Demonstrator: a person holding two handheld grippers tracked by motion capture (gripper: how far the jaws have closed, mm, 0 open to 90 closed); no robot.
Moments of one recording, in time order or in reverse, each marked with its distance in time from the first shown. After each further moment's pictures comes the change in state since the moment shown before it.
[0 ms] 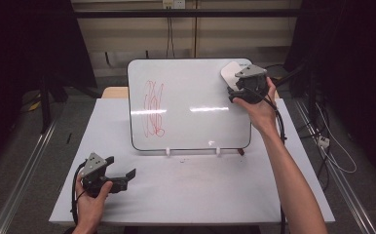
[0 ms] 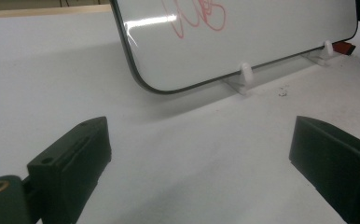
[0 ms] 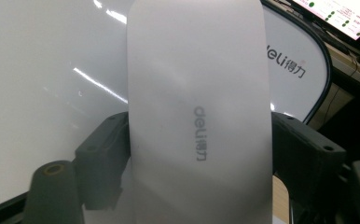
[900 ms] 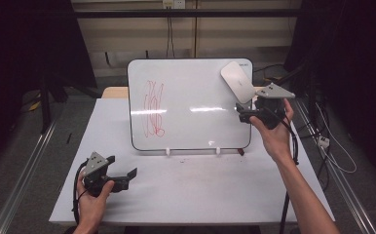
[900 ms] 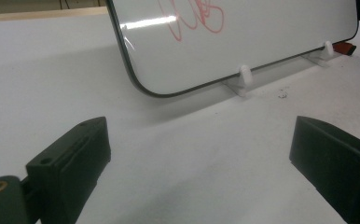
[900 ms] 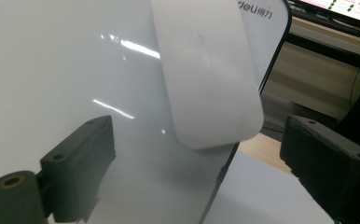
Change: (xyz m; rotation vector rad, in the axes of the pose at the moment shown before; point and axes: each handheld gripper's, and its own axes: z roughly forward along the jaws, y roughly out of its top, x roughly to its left) left arm -0.003 0.002 0.003 -0.003 0.002 0.012; right arm 0.002 -0.039 -0.059 -0.085 0.047 0.157
